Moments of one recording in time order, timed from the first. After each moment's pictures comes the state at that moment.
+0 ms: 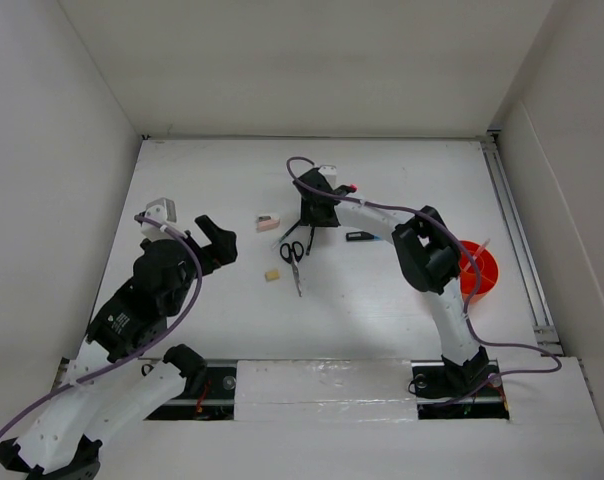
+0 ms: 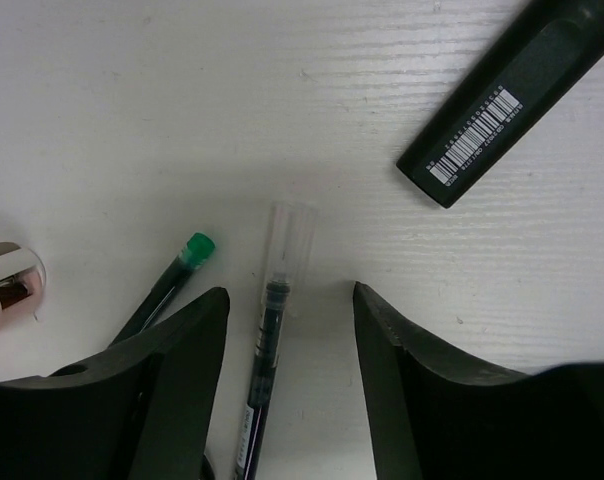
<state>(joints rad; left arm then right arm) -0.62 0.60 0.93 -0.73 -0.46 -0.68 0.69 2.24 1.75 -0.48 0.38 0.62</state>
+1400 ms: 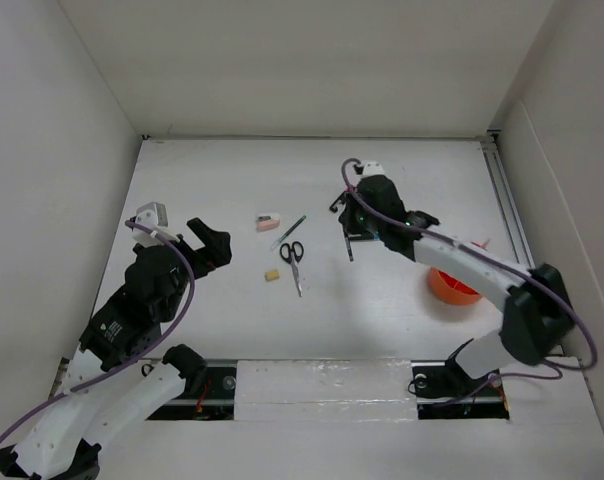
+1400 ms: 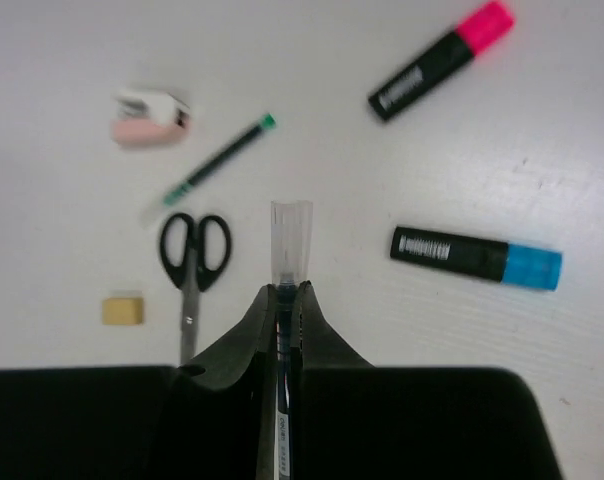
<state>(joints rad) -0.62 0.55 0.93 -0.74 -0.49 -0.68 0.65 1.57 1.16 -0.26 0.17 0.43</state>
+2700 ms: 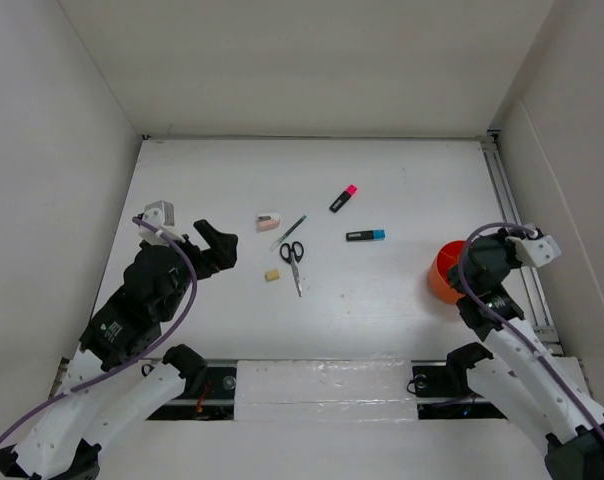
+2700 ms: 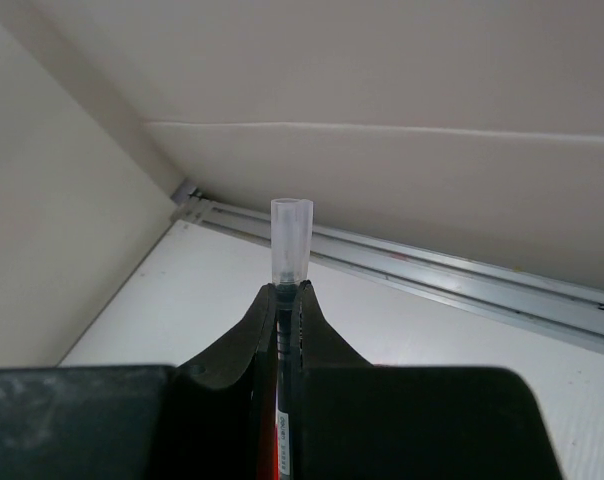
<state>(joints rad) -0.62 0.55 0.93 -0.71 -0.40 -0.64 0.37 0.66 0.51 0.25 1.35 0.36</state>
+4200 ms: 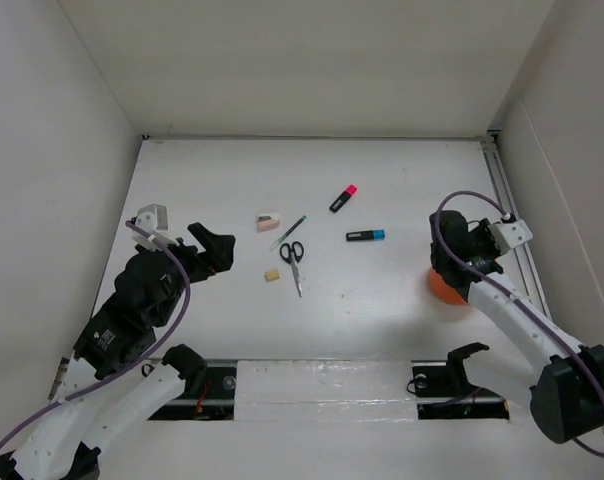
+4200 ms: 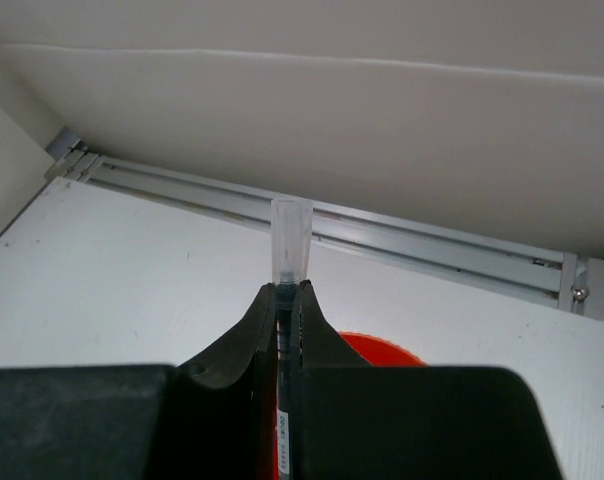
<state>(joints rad) -0.62 0.51 0.93 -0.70 -0.39 -0.64 0.31 1.02 0.65 -0.25 1.44 0.85</state>
